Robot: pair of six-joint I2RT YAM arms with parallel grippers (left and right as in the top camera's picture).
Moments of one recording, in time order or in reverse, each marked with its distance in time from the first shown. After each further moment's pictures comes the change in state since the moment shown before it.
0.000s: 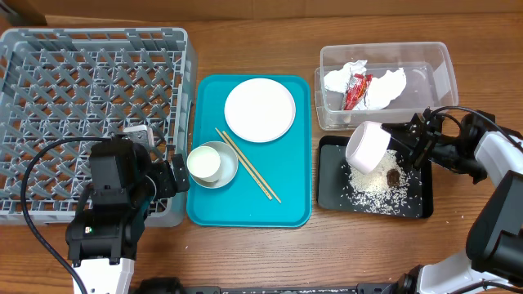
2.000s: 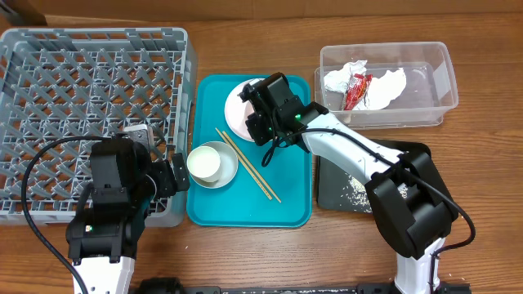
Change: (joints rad) left arm 0.000 0.006 0.000 0.007 0.000 0.000; right arm 1.017 0.256 0.402 0.612 1.363 -0.278
